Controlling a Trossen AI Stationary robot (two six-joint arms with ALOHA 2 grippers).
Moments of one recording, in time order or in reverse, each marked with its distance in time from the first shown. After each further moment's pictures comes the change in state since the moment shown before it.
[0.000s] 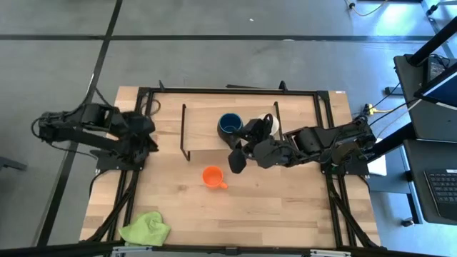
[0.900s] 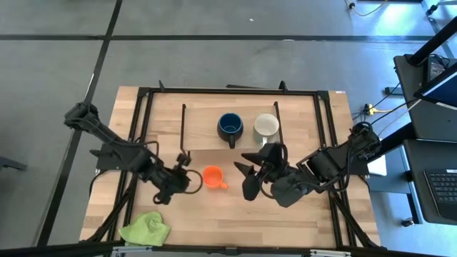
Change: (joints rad) left arm -0.507 0.570 -0.022 0.520 -0.377 0.585; right arm 0.203 0.001 0.000 -0.061 0.139 0.228
